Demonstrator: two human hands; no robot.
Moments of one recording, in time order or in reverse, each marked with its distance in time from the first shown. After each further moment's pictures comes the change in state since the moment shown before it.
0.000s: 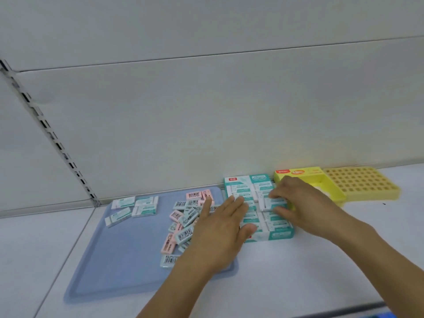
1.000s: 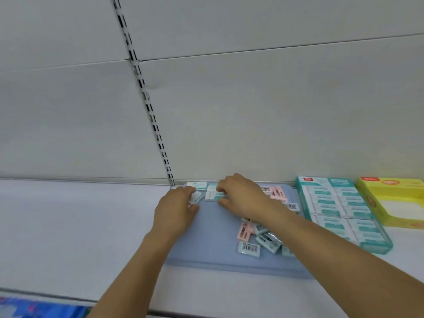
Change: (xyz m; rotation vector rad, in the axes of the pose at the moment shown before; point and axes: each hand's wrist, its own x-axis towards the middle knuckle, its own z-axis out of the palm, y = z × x) left_hand -0.092 -0.183 -0.032 -0.128 0.297 -0.636; right_hand 0.121 -0.219 0.083 0.047 -0.234 -0.275
